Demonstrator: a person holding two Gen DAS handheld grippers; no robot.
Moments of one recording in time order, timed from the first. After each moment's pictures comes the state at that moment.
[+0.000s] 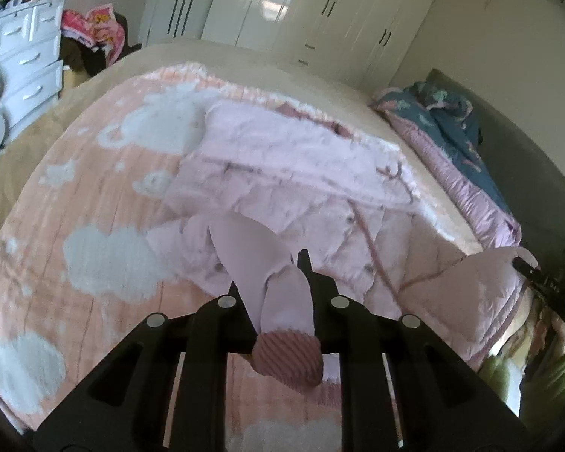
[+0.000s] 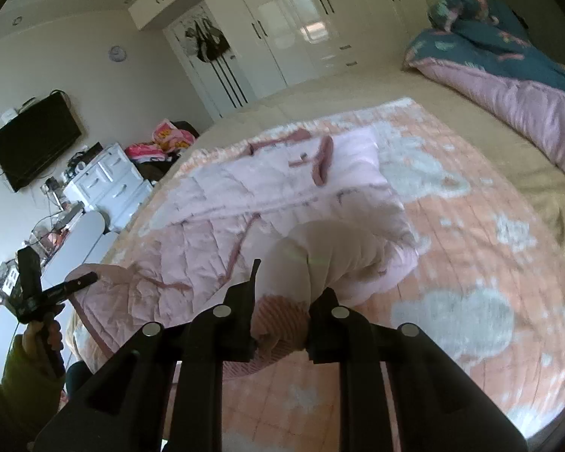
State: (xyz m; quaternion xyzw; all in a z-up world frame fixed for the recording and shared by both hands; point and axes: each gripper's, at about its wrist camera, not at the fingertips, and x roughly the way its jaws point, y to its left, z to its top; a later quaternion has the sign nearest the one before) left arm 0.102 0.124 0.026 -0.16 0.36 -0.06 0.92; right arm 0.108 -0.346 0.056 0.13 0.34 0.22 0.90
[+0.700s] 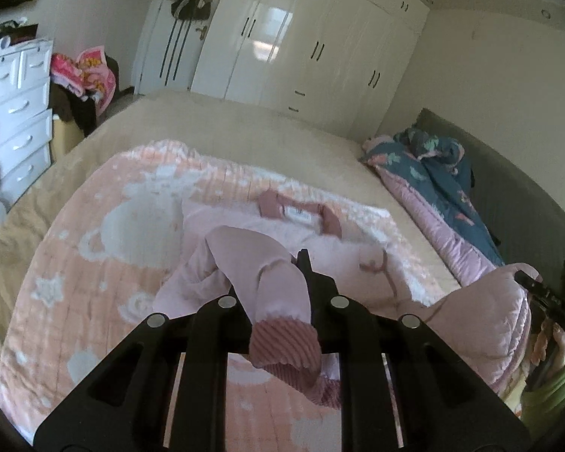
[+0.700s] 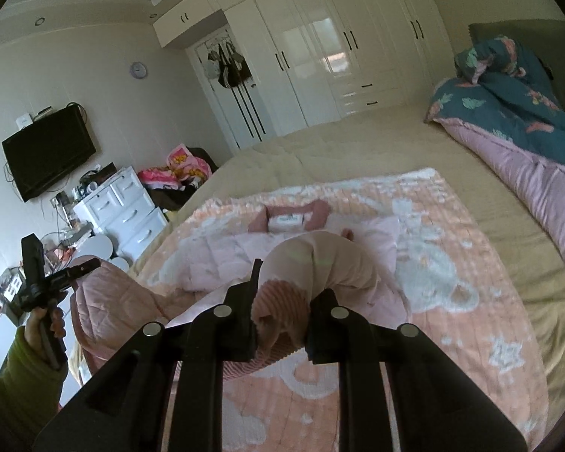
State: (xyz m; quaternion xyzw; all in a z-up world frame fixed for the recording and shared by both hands) left arm 0.191 0.129 0.131 -0.16 0.28 -0.06 0.94; right arm 0.194 -0.342 0.156 0.12 0.28 0.24 0.92
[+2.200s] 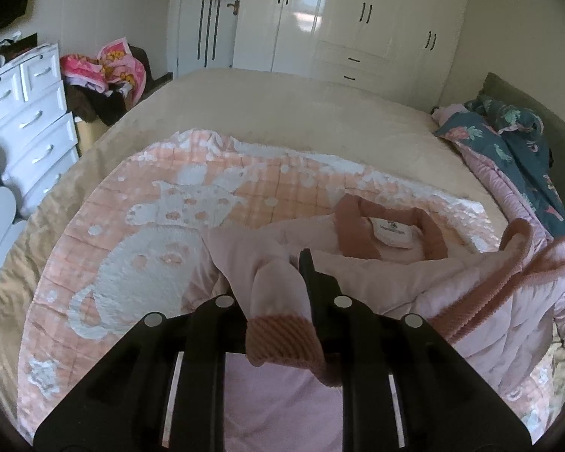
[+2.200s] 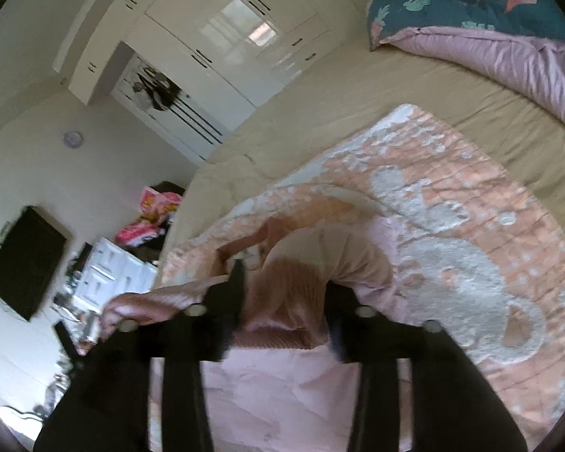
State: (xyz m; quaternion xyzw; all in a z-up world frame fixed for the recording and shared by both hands) left arm 0.398 0.144 0.058 -0.10 0.36 0.04 0.93; right arm 0.421 -0.380 0.065 0.31 0.35 0.19 0.86
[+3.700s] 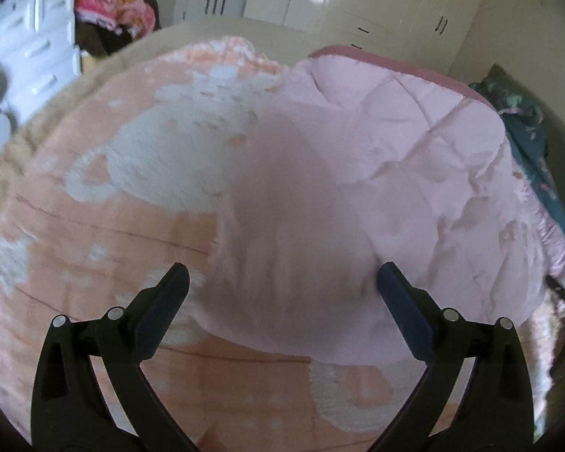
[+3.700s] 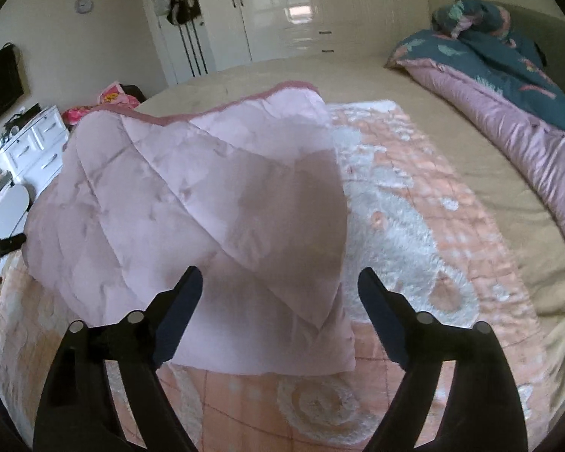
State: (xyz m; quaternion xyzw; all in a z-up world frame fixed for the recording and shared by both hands) left arm 0.304 0.183 -0.045 -0.16 0.41 0.02 0.90; right arm 0.337 -0.339 -0.025 0.03 0.39 0.13 0.91
